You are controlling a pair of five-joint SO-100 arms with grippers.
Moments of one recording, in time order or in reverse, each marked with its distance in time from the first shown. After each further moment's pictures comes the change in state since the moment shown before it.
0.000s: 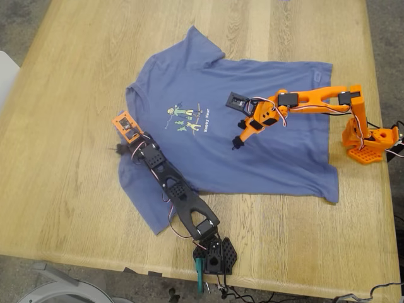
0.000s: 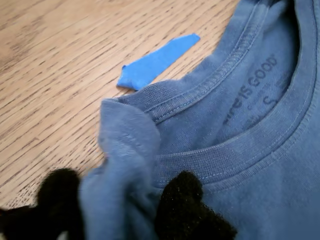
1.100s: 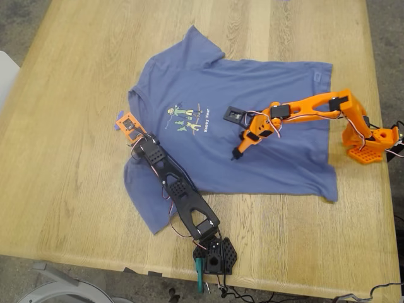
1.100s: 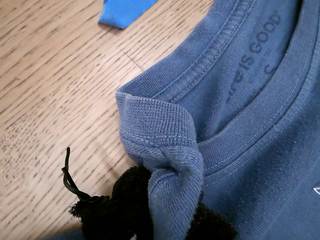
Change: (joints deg) arm 0 2.3 6.0 -0.4 18.5 -1.5; arm 1 -2.8 -23.0 -11.3 -2.3 4.3
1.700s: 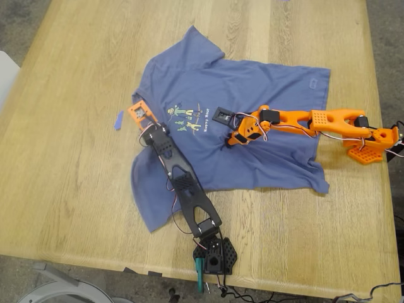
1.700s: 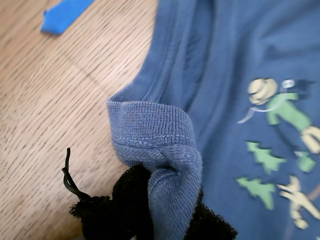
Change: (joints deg) arm 0 7.4 12.4 0.1 7.4 -0.8; arm 1 -0.1 -37.4 -68.1 29.7 1.0
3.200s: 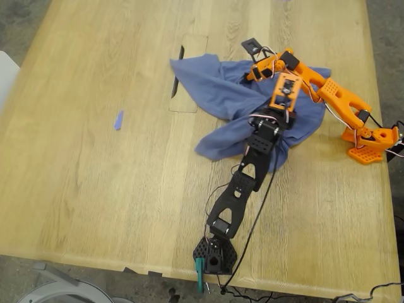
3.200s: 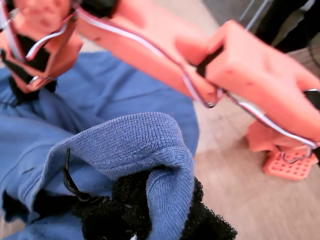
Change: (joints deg) arm 0 61.3 18.8 0.0 -0.8 0.0; arm 1 36.3 16.7 0.7 7.1 -0.5
